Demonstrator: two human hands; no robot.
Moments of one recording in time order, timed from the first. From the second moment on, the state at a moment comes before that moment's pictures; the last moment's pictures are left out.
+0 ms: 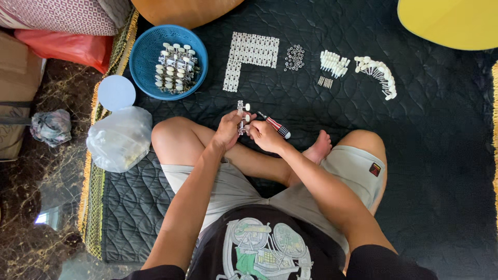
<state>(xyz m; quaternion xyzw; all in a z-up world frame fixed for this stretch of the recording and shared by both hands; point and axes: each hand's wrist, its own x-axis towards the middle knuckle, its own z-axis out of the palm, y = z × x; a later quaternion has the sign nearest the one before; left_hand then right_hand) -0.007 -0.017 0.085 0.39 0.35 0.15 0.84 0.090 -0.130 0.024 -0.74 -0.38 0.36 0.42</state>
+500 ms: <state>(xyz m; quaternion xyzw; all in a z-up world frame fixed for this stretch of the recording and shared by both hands) -0.004 -0.004 0.008 0.40 0.37 0.15 0.83 0.099 -0.130 0.009 -0.70 -0.34 0.34 0.52</state>
